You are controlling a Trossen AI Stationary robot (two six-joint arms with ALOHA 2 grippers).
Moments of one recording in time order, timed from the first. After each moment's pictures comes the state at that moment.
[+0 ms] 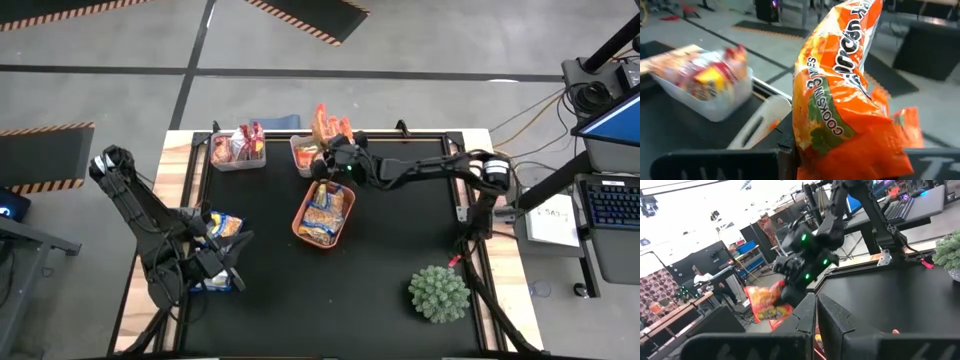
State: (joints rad) left arm -0.95 1.17 0.84 0.09 -1.57 0.18; right arm -0.23 1.81 1.20 0.26 0.64 0.20
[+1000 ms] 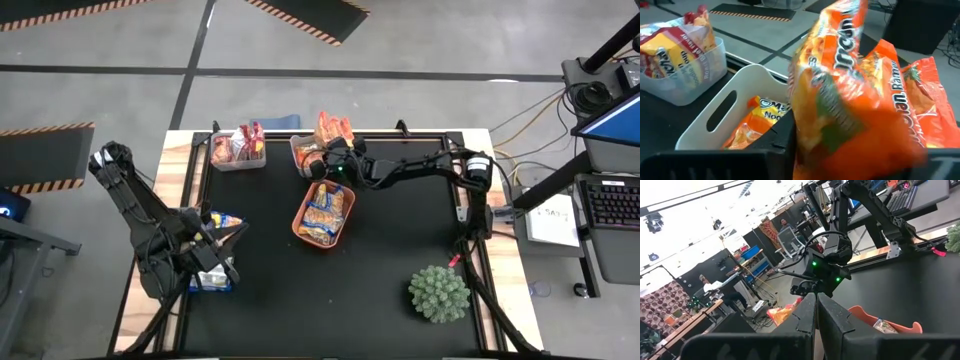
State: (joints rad) left arm -0.95 1.09 0.84 0.01 -1.57 0.28; right arm -0.29 1.94 1.20 0.27 0.66 0.32
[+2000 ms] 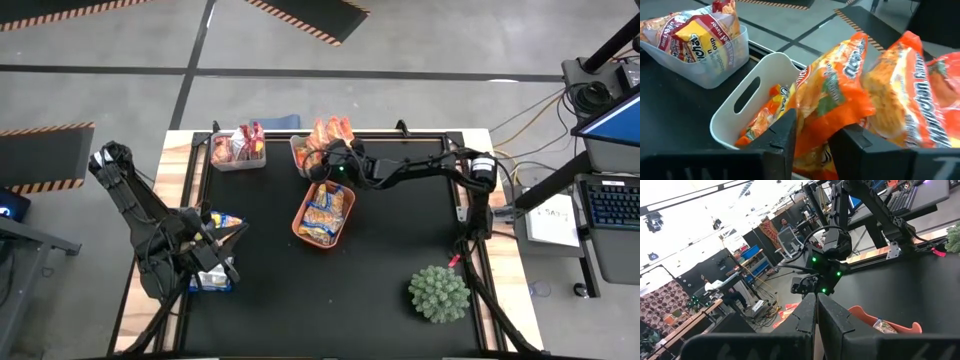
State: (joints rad) left arm -0.95 1.09 0.84 0.00 -1.57 0.27; right arm -0.28 1.90 1.20 0.20 0.55 0.33
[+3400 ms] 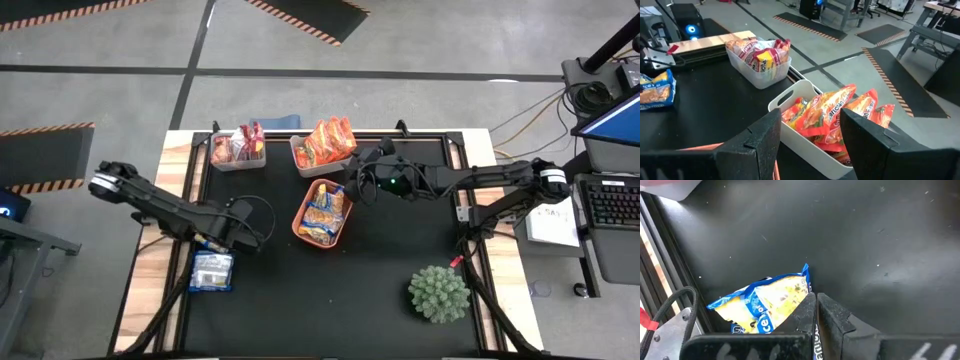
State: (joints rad) left arm -0.33 1.36 0.84 -1.16 -0.42 -1.33; right arm -0.10 1.38 1.01 -0.01 0.54 0.10
